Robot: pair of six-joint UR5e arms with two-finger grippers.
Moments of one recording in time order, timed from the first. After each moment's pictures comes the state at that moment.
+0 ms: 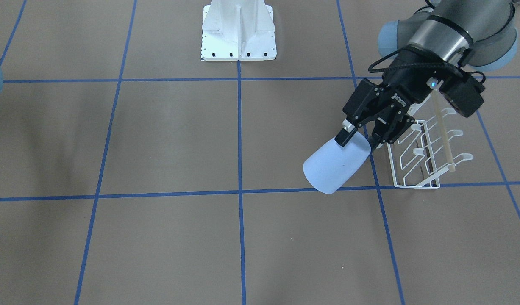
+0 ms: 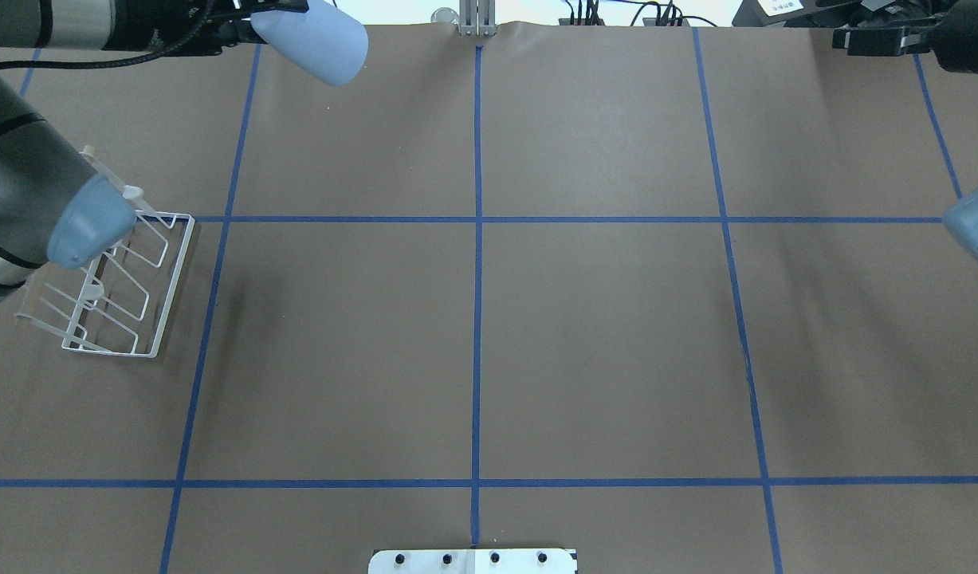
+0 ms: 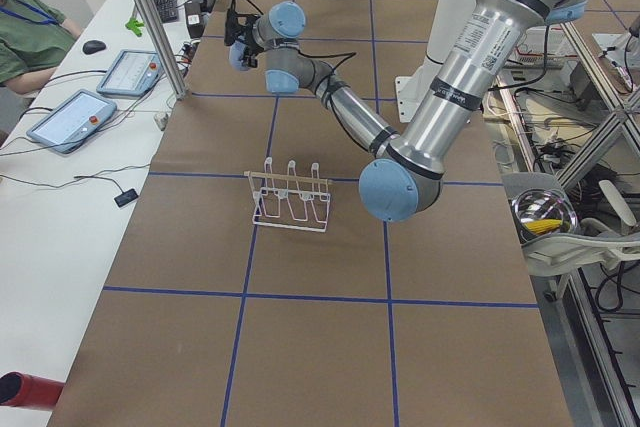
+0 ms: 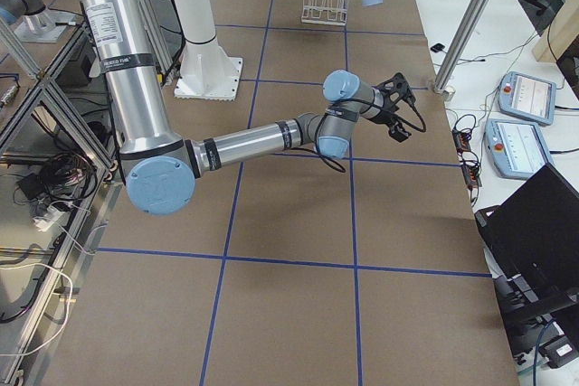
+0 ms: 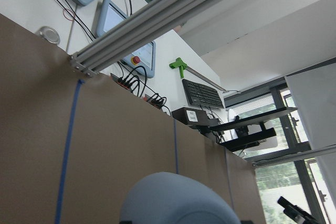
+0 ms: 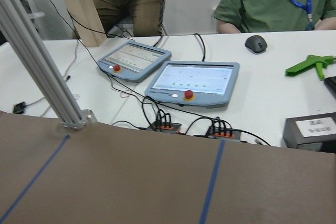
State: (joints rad) left arm -1.03 -2.08 -1.74 -2.36 -2.01 -1.38; right arm 1.21 -1.34 1.59 -0.64 1.97 0.72
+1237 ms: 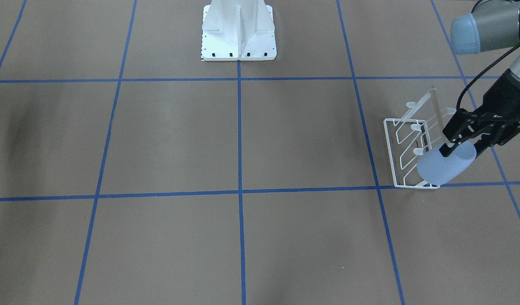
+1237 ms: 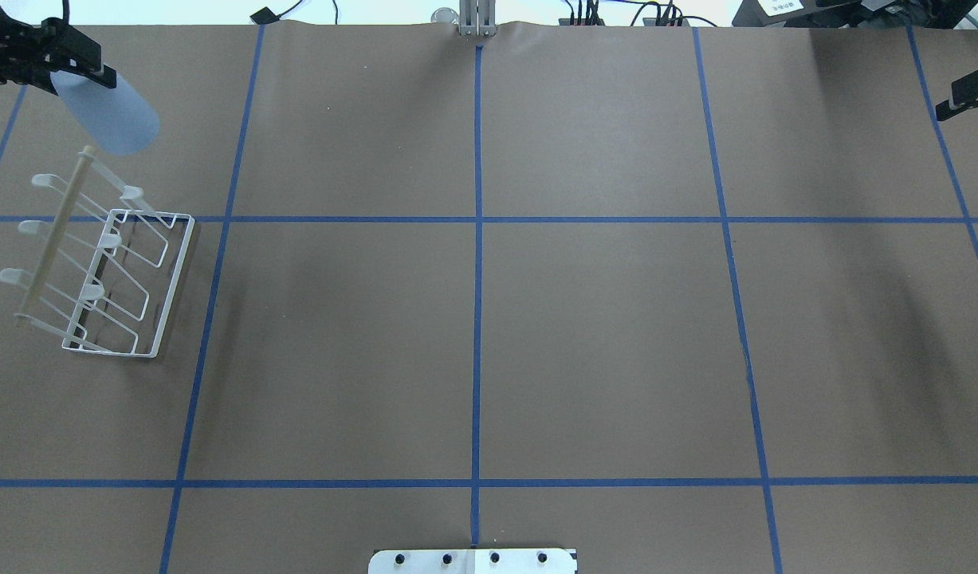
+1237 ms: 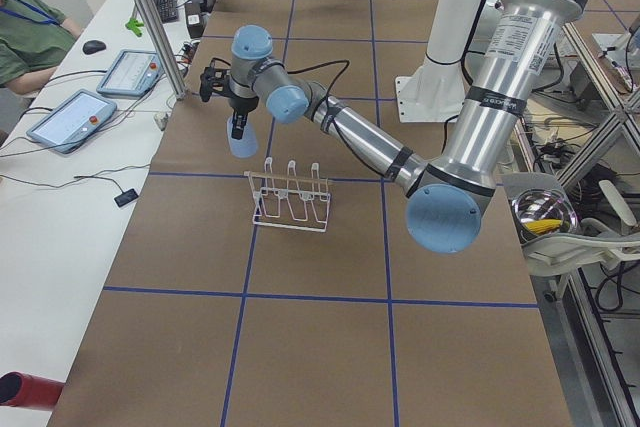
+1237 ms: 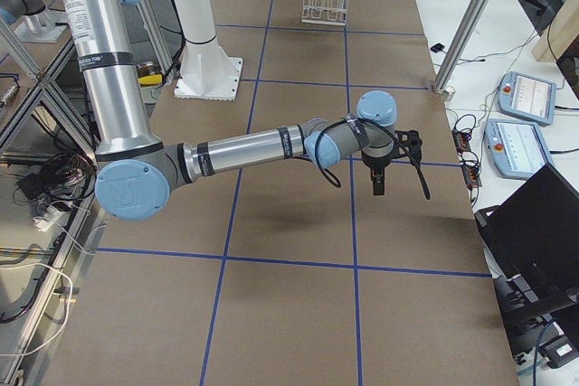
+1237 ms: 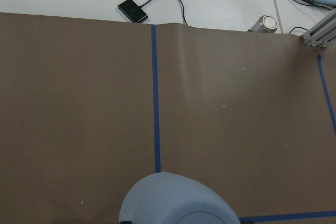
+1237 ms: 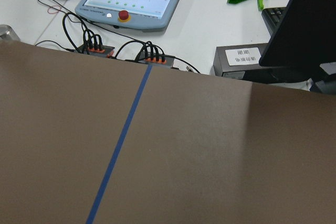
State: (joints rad) left arm -1.21 -1.89 -1.82 -1.82 -2.24 -0.82; right arm 1.39 -1.38 1.60 -1.28 2.34 0.51
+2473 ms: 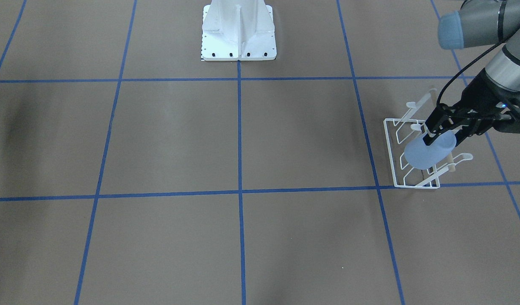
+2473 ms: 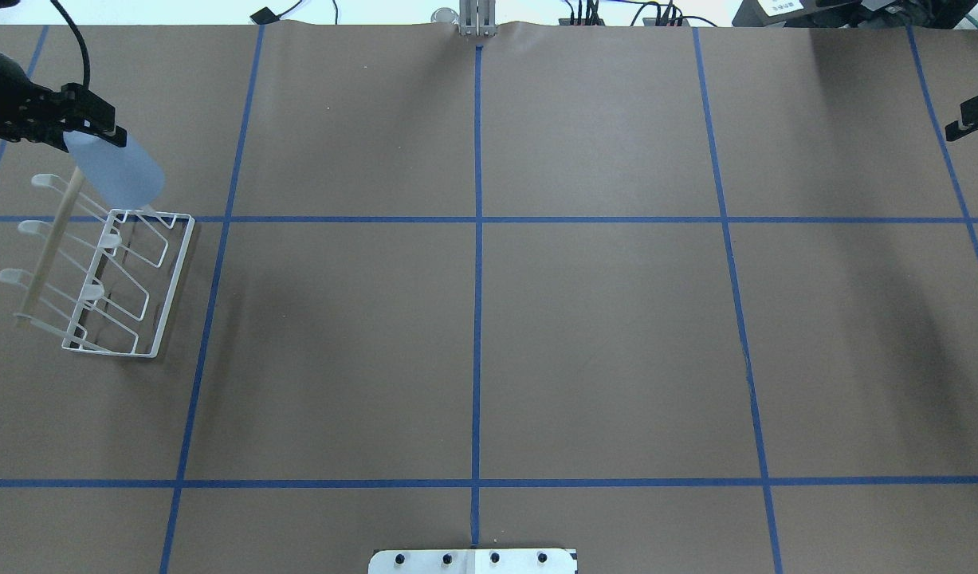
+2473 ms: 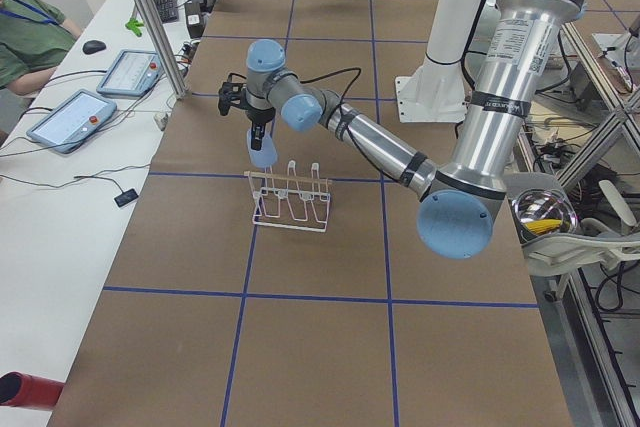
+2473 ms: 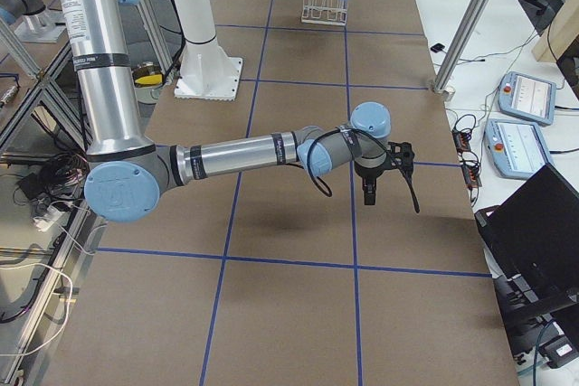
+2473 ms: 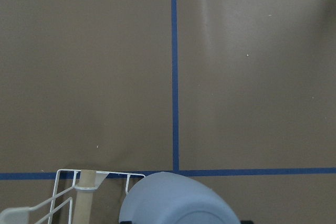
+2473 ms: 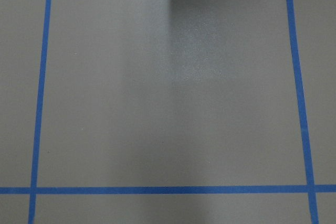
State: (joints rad) left arm -1.14 -1.82 -1.85 -1.80 -2.24 -0.82; right arm 1.39 -1.42 1.60 -1.28 2.34 0.51
